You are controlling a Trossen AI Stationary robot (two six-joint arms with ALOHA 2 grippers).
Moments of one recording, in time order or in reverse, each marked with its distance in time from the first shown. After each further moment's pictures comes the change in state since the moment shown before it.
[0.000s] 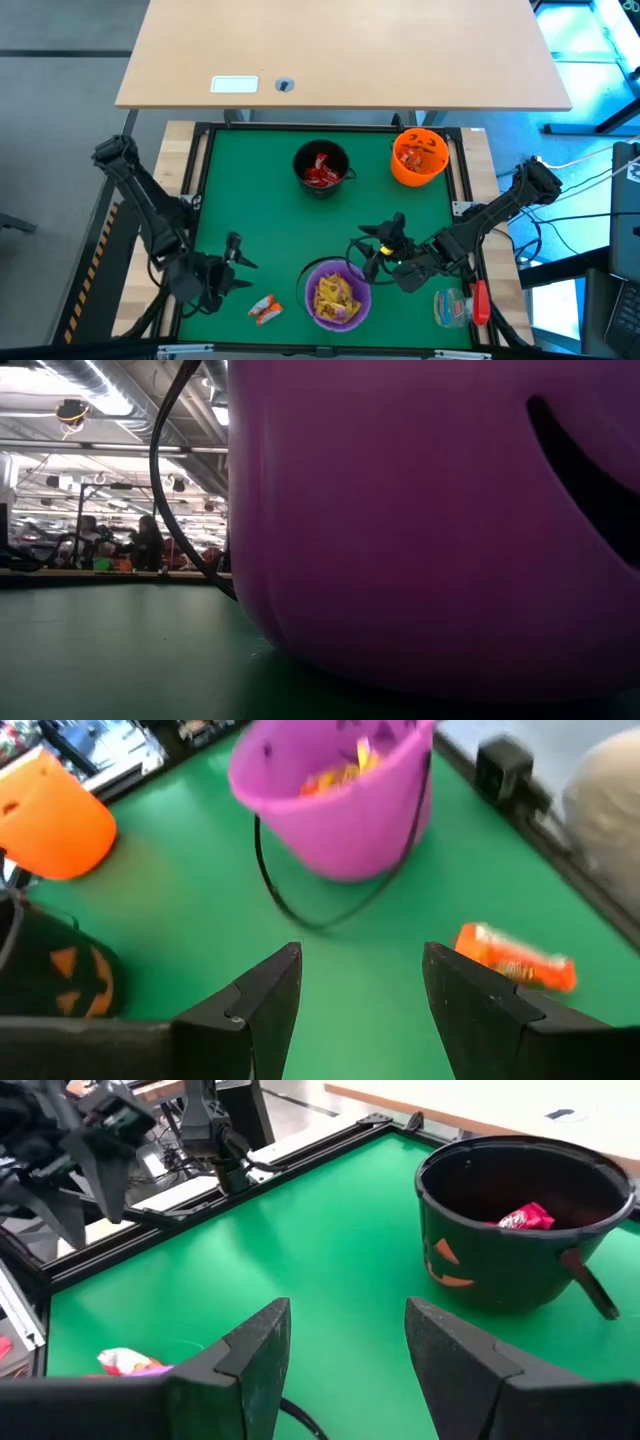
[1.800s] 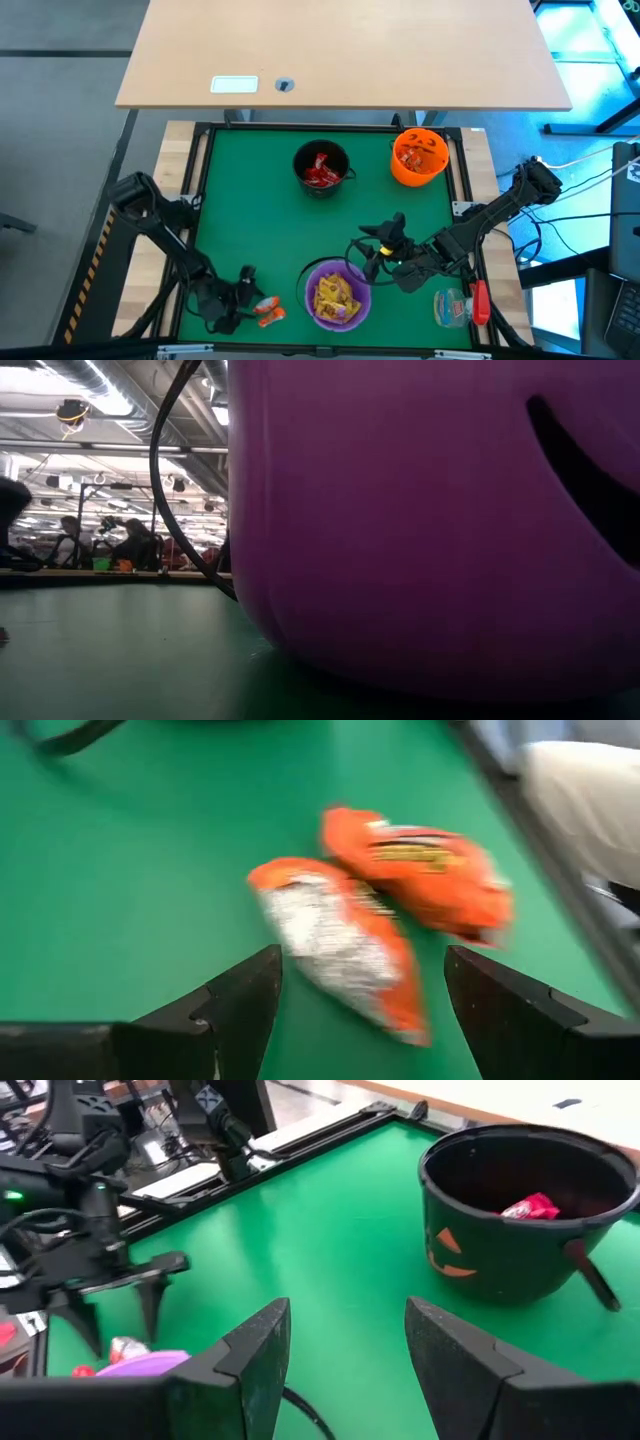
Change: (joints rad) left arm -0.036 0.490 -0.267 0.769 0.197 -0.390; right arm 0.000 0.000 0.000 -0.023 -0.013 0.005
